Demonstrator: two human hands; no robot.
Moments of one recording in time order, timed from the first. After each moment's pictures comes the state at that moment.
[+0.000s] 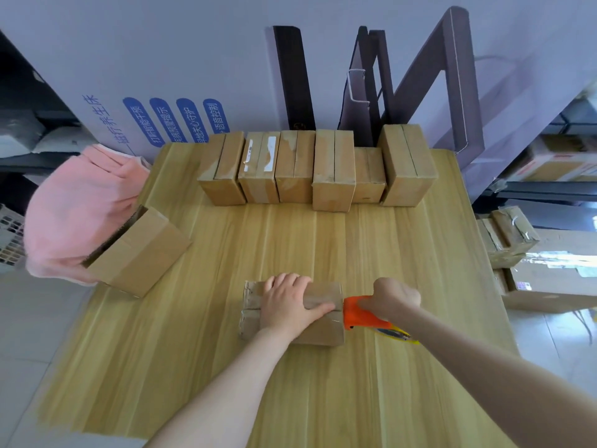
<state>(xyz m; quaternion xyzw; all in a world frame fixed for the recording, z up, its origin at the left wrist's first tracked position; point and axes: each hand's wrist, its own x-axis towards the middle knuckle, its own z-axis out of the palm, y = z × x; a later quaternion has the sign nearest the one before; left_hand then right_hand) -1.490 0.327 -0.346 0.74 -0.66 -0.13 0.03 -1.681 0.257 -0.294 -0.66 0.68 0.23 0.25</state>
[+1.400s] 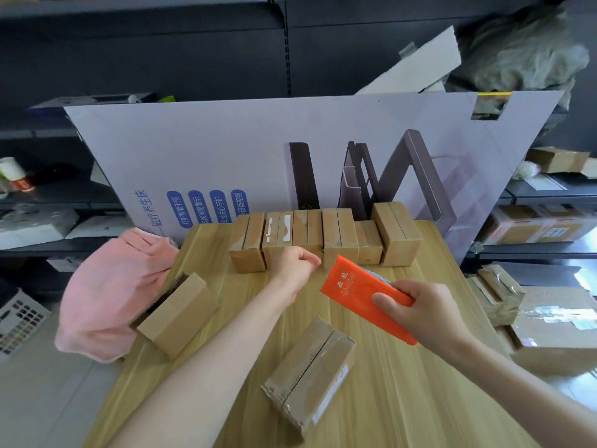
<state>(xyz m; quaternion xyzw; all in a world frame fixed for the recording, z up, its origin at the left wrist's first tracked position) -1.452 0.295 -0.134 0.71 -0.46 -0.39 0.37 -1.671 0.338 -0.134 -0.70 0.60 -0.30 0.26</state>
